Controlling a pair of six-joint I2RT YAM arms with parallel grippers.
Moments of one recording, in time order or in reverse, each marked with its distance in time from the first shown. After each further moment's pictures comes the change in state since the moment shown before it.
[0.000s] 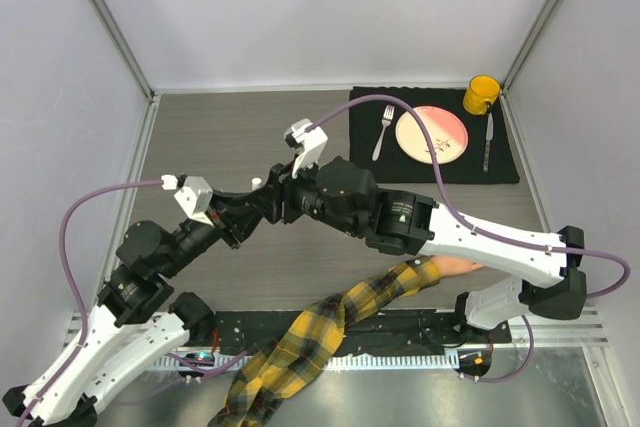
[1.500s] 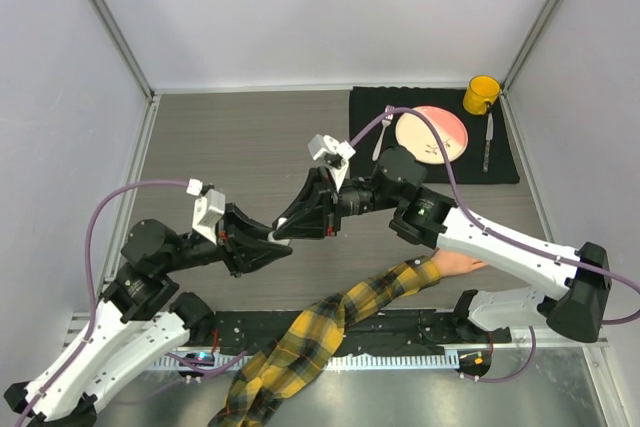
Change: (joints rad) left arm 0.002 -0.003 -0.024 0.078 0.500 -0.194; right arm -0.278 -0.159 -0.380 0.555 -1.052 -0.082
